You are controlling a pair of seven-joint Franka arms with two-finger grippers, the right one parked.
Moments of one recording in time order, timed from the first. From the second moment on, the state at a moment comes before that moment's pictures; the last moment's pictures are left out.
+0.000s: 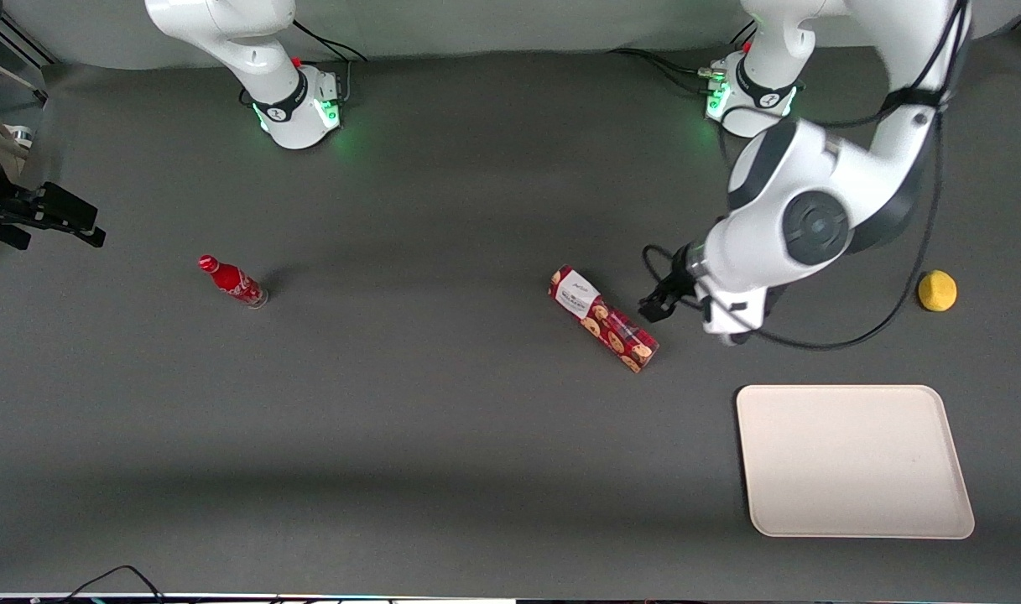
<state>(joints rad) -0.01 0.34 -0.47 -1.73 -0.14 1.92 -1.31</state>
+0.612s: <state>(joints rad) -0.06 0.64 -0.56 -1.81 0.16 2.27 -1.55</state>
